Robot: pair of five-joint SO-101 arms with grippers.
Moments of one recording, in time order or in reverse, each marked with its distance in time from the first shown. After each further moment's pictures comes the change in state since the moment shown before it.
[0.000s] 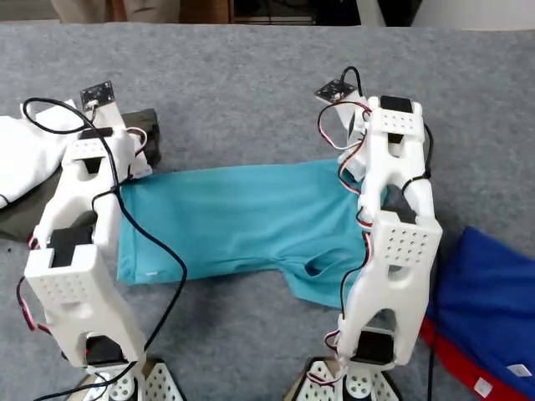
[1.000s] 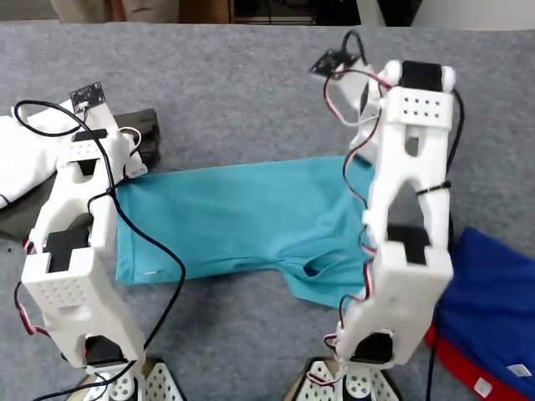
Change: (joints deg) left arm -1.1 -2.7 2.2 -1.1 1.8; right arm -2.5 -25.4 1.1 24.6 10.9
